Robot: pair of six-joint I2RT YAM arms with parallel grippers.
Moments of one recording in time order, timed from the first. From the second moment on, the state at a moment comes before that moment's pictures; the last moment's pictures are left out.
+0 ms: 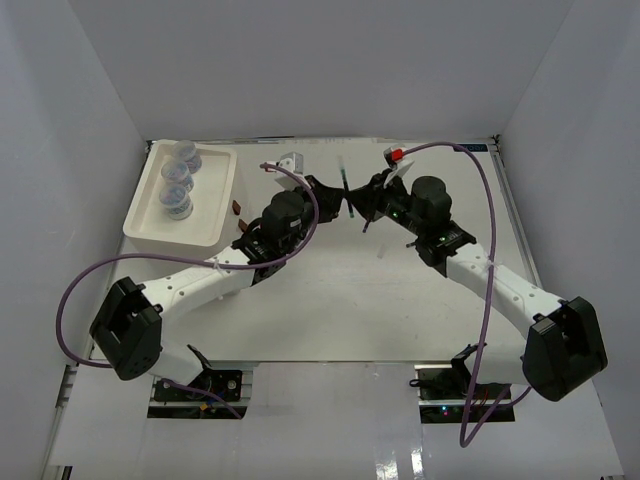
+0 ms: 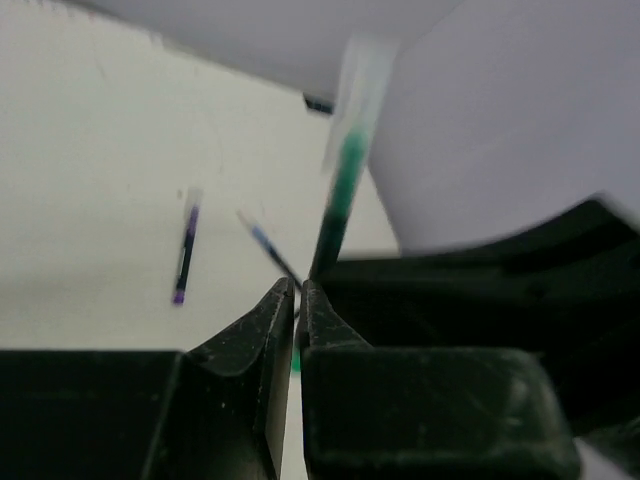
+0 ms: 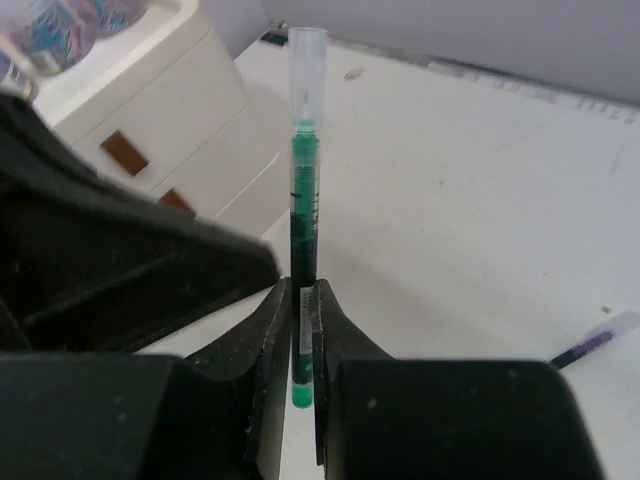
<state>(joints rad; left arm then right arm) -0.83 1.44 1.01 0.35 -0.30 -0.73 0.56 1.28 0.91 0.30 -0.28 0.28</state>
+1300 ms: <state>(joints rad) -0.90 1.41 1.36 -0.21 -0.42 -0.69 0.60 1.14 0.72 0.63 -0.17 0.07</state>
